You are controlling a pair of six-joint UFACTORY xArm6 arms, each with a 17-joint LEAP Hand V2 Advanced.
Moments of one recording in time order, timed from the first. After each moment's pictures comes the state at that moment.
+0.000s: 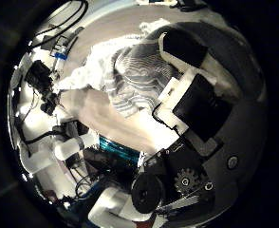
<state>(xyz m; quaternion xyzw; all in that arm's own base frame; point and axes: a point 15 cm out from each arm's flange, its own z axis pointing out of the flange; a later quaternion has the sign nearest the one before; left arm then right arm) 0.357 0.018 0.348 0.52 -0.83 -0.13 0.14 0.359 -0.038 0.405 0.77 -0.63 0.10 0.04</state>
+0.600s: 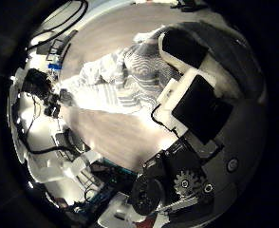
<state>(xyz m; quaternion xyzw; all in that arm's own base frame) 0.526 0.008 0.267 0.59 -0.80 -0.08 0.09 0.536 -0.019 0.322 0.77 -0.63 0.04 0.09</state>
